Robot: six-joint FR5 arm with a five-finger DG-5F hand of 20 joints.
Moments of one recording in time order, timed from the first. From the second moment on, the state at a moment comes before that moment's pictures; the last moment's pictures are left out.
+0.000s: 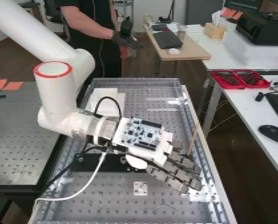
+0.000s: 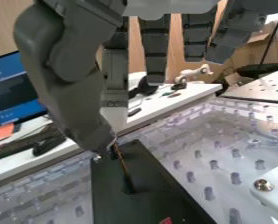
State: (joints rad) arm 1.39 -2.19 -1.65 -2.58 -1.46 -0.47
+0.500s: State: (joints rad) arm 1.39 -2.20 -1.63 -2.58 -1.48 -0.47
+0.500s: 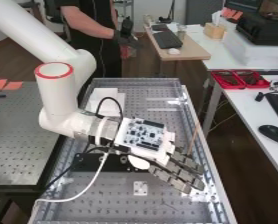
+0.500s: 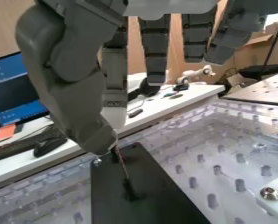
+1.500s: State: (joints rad) arm 1.39 -2.20 -1.62 -2.60 -1.48 -0.49
